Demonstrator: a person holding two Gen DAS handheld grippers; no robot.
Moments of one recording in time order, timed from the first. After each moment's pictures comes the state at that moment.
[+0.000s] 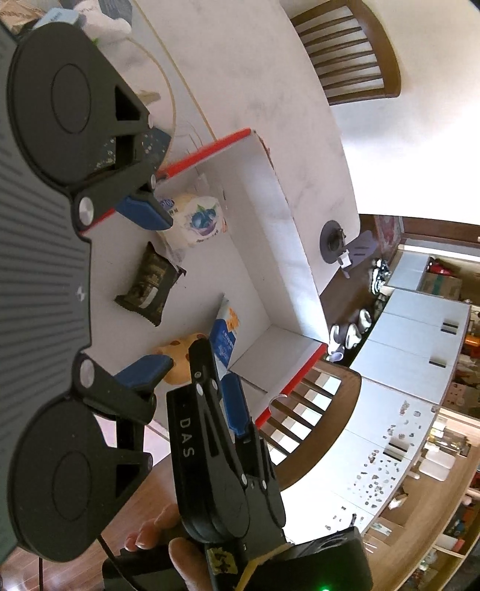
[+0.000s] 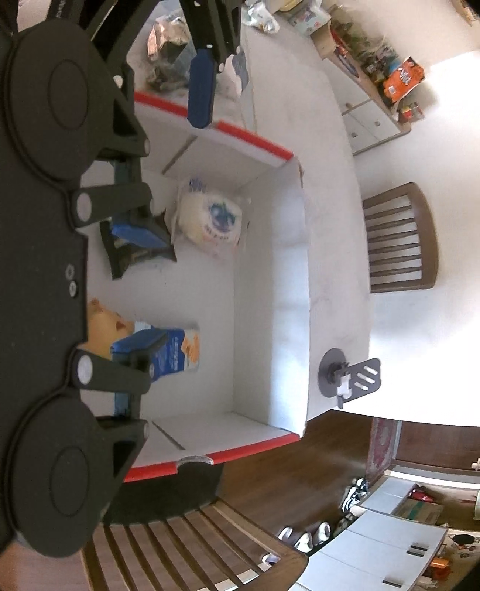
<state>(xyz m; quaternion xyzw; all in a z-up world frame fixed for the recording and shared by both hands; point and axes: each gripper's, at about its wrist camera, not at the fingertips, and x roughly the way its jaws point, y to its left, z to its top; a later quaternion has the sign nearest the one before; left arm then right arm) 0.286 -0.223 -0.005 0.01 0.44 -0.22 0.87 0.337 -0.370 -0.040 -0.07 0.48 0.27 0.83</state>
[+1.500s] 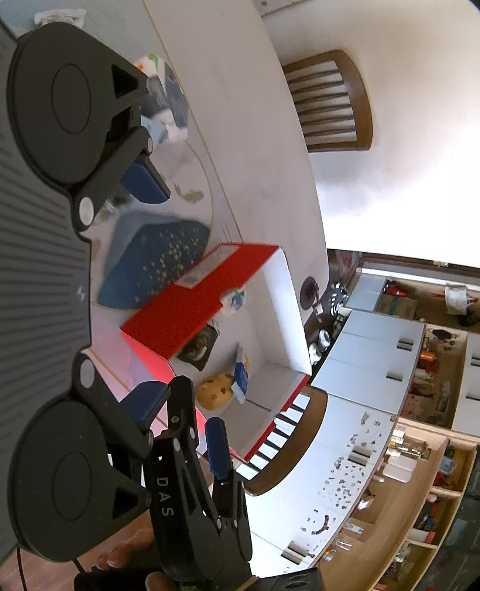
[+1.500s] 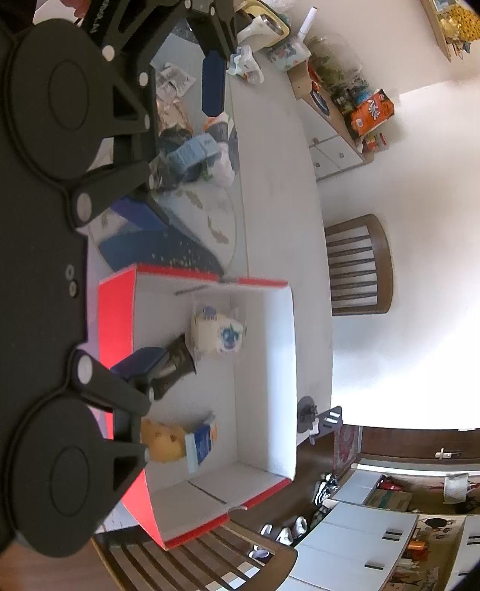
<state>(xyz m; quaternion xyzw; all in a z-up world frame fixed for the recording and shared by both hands) 0.169 -0.098 0.021 0.00 0.37 -0.19 0.91 0.197 -0.300 -0.004 -0.04 0.41 0.26 0.87</state>
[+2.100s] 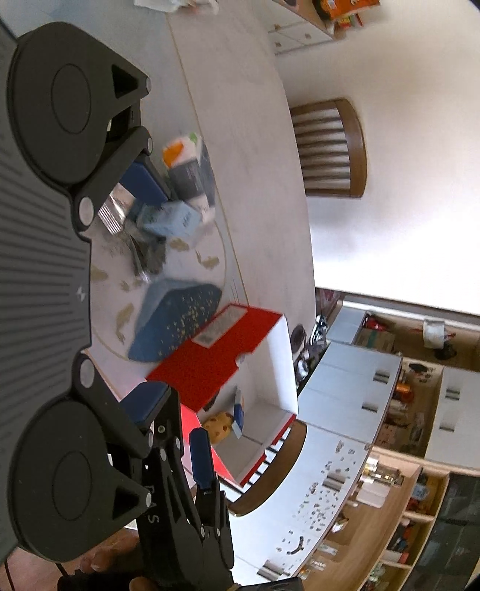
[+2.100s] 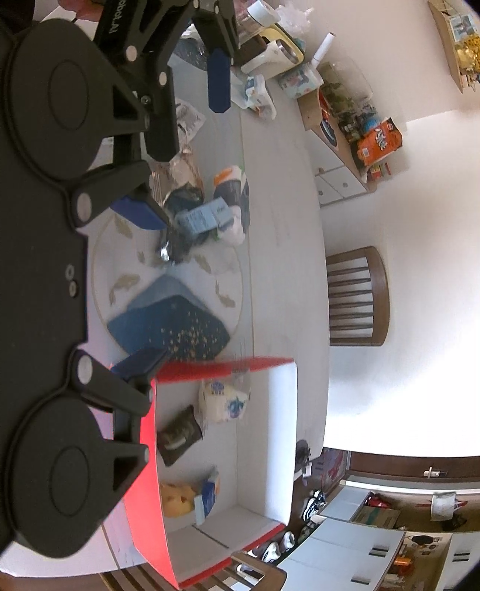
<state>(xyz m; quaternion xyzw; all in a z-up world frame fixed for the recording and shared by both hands) 0.114 -0.017 0.020 -0.03 0.35 -0.14 0.93 0.143 -0.234 -0.005 -0.05 0.39 0.28 0.87</state>
